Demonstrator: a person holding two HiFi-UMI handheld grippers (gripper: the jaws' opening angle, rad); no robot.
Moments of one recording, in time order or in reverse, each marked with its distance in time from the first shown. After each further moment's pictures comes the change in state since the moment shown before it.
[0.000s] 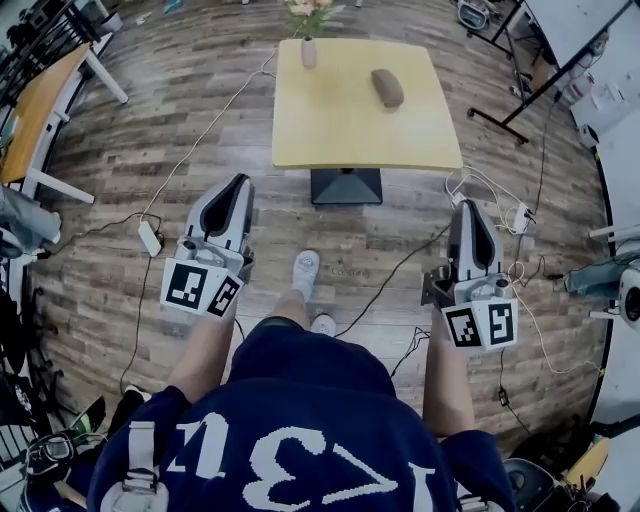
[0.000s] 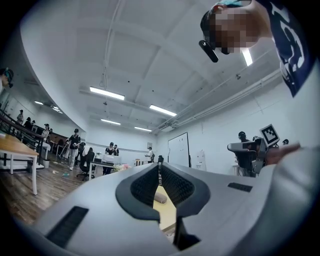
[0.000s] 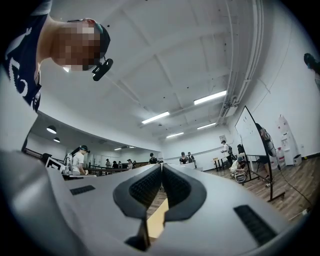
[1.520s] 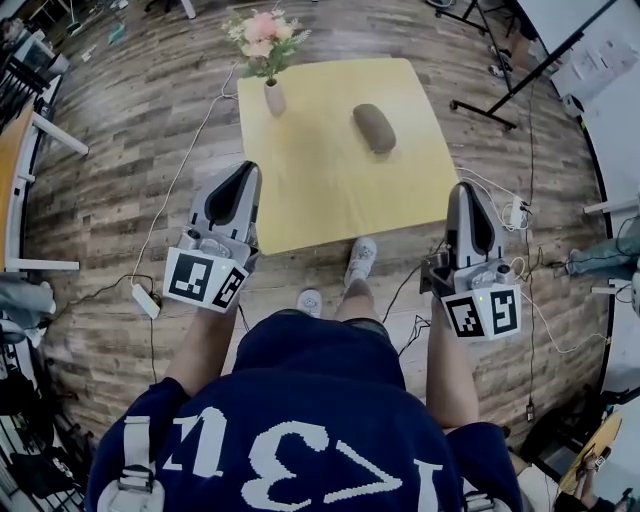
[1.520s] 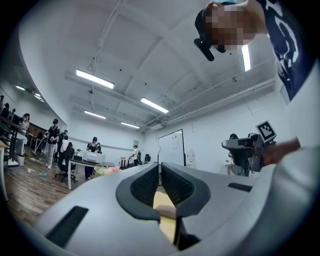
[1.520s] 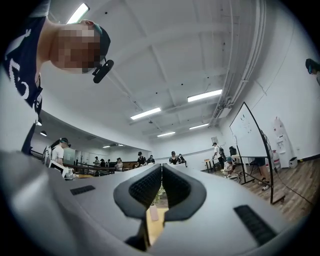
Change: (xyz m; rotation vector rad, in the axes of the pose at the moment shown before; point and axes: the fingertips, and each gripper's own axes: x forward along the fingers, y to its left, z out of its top) left arm 0.257 0.102 -0.042 -0.004 0.010 -0.200; right arm 0.212 -0.098 -0.039 -0.024 -0.003 -0.118
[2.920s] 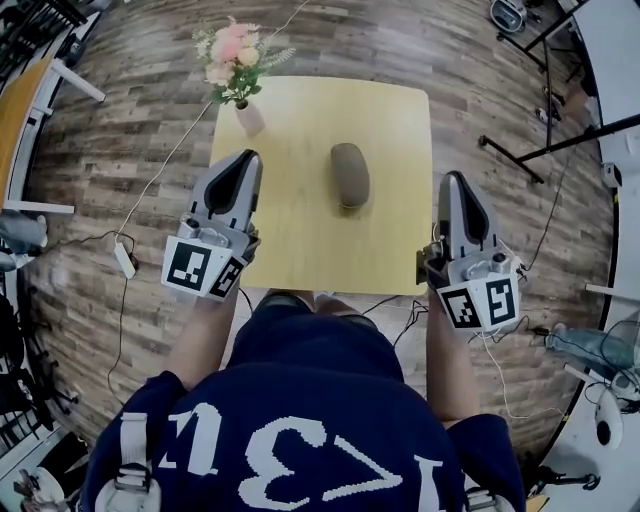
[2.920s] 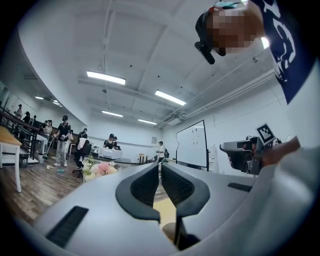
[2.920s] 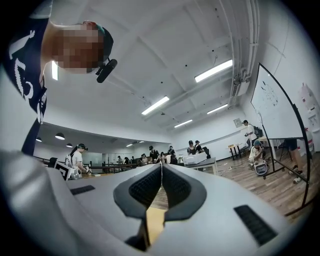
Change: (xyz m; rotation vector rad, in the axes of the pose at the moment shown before) left arm 0.199 0.006 -0.043 -0.020 0.038 0.247; right arm 0.180 -0.184 -0.036 0.097 0.109 0.299
